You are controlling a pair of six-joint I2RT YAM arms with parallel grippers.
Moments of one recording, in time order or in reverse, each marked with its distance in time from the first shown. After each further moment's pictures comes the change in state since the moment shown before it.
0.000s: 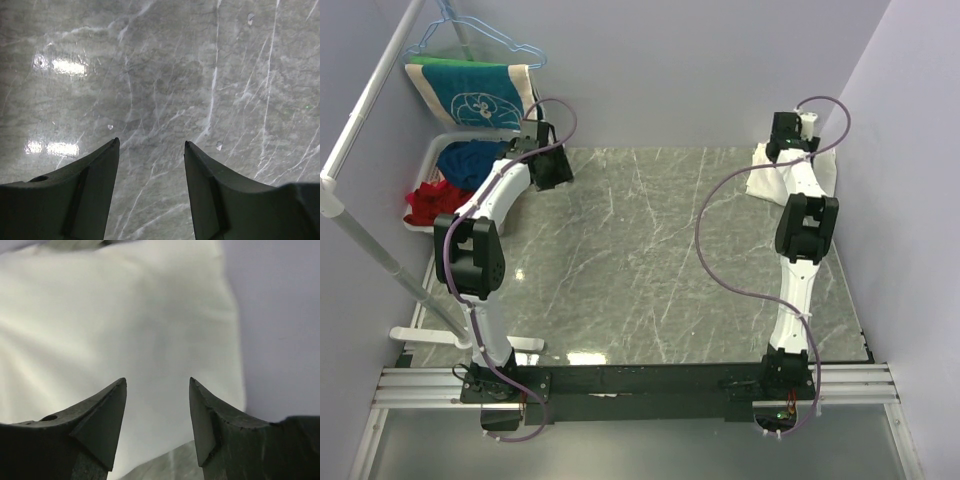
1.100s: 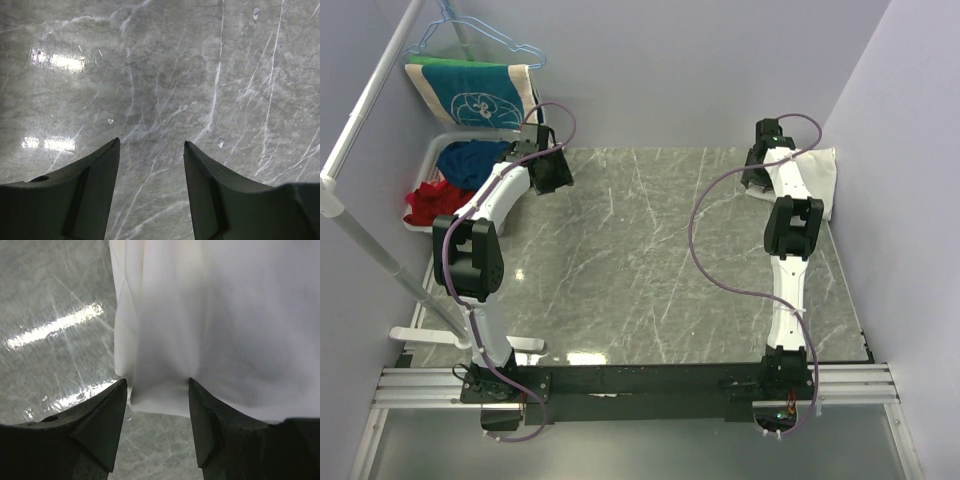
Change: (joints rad) left arm 0.000 -0.019 -0.051 0.015 0.000 -0.024; right arm 0.053 0.143 0.218 -0.434 -0.565 0.122
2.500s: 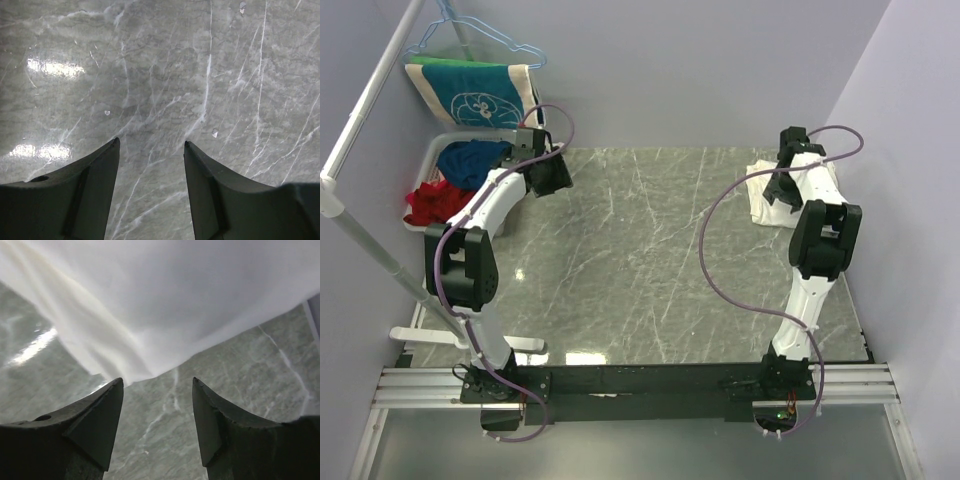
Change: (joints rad) left arm 0.000 -0.088 -0.096 0.051 0.023 0.010; right arm -0.071 -0.464 -0.561 -0.005 0.098 0.166
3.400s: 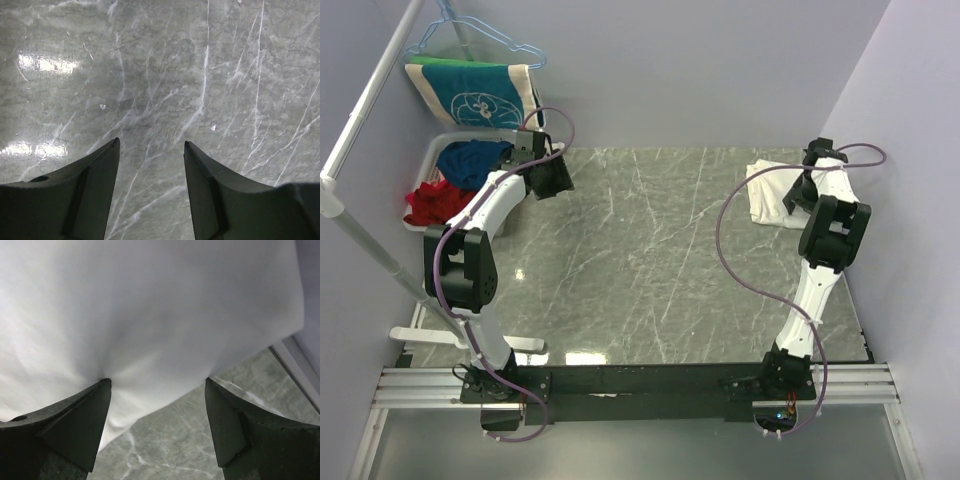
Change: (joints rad) left arm 0.000 -0.013 -0.030 0.009 0.031 -0.001; right arm -0.163 0.205 0.137 -0.047 0.012 0.014
